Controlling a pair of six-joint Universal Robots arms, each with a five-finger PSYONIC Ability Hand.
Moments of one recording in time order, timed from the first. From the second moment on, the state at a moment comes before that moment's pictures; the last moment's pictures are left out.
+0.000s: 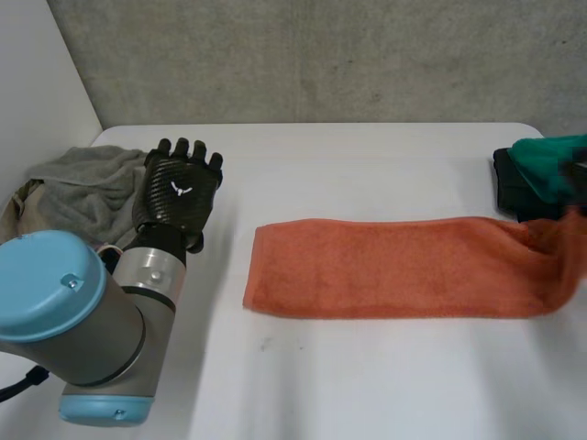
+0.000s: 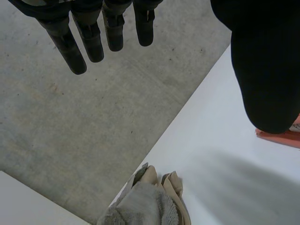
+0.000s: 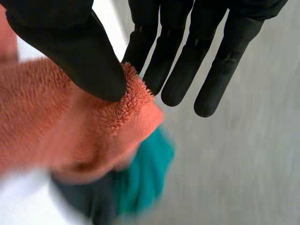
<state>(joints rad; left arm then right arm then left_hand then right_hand) 4.14 -1.84 -1.79 3.71 -1.78 3.75 1.56 -1.20 1.57 -0.32 1.40 2.14 0.21 0.22 0.23 0.22 0.05 1.12 1.18 1.19 1.20 0.98</state>
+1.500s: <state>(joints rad) 4.09 -1.80 -1.74 3.70 -1.78 3.68 2.31 -0.98 1.59 -0.52 1.32 2.13 0.21 0.22 0.23 0.22 0.05 1.07 1.11 1.11 1.12 0.94</state>
